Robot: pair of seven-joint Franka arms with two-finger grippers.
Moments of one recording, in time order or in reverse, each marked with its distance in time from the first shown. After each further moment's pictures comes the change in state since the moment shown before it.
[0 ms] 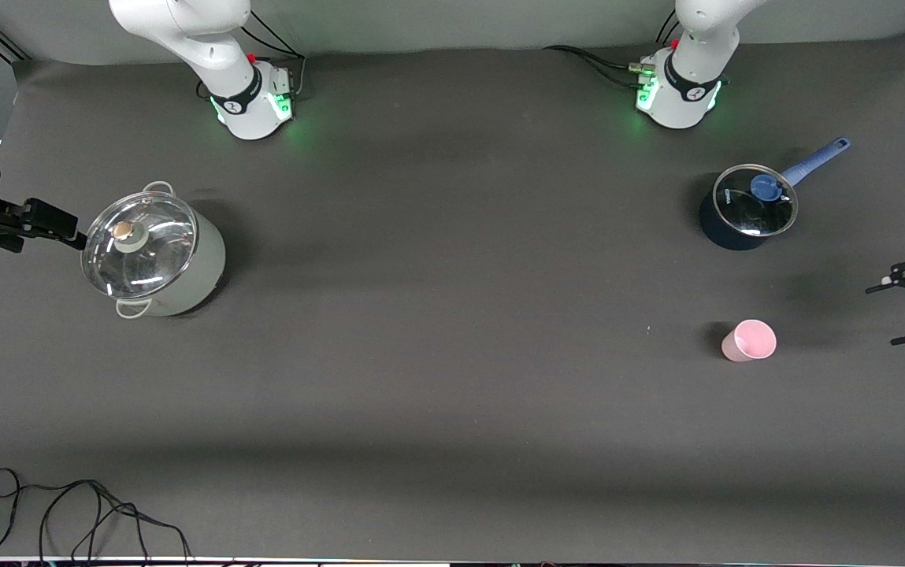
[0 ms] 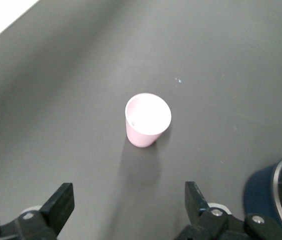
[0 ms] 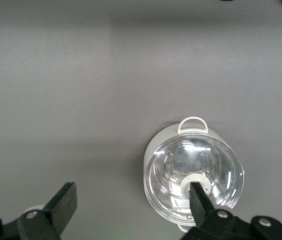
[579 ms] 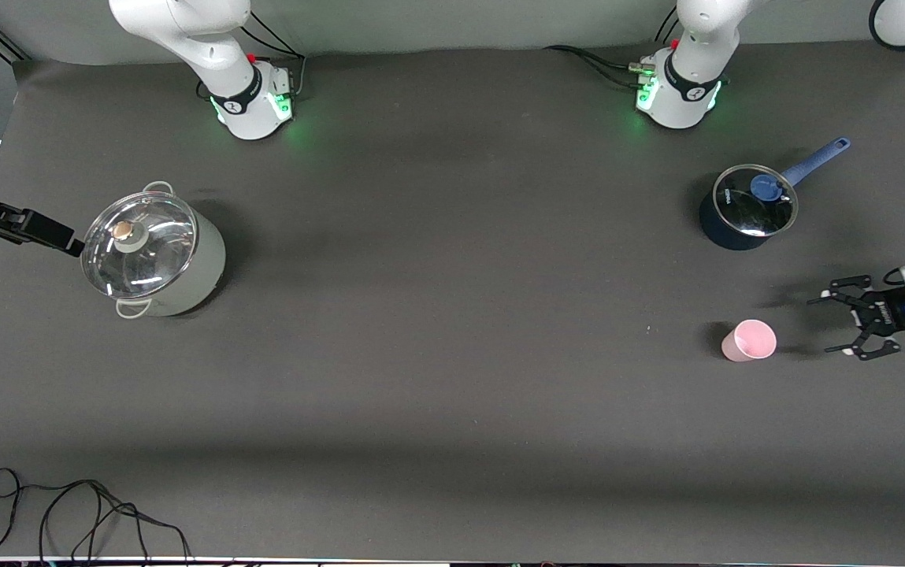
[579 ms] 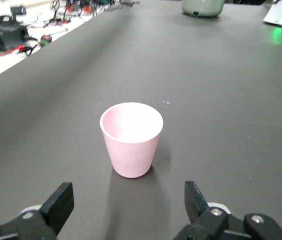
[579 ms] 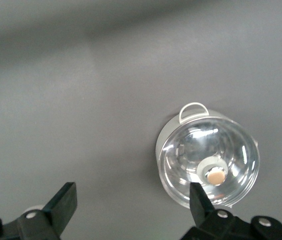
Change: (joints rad) left arm 0.048 0.243 -0.005 0.001 -0.252 -0.096 0.429; right arm 0.004 -0.005 0.002 0.003 0.000 0.000 0.338
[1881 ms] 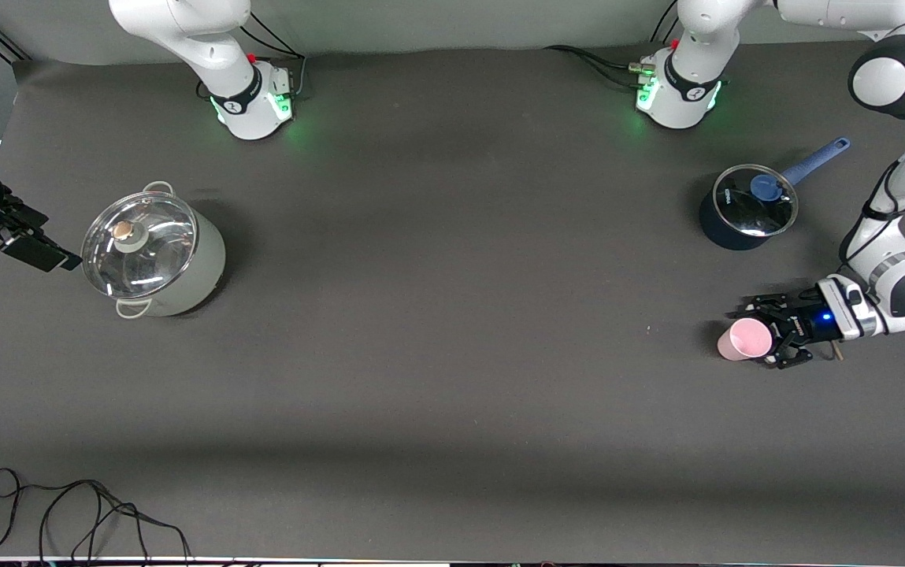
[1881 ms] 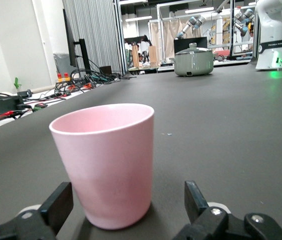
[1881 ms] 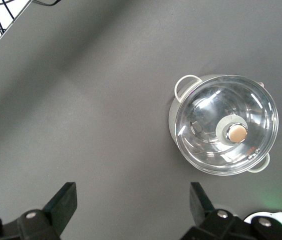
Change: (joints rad) left arm 0.014 0.268 -0.099 0.054 -0.201 -0.094 0.258; right arm 0.014 -0.002 0.005 0.000 0.002 0.000 0.457
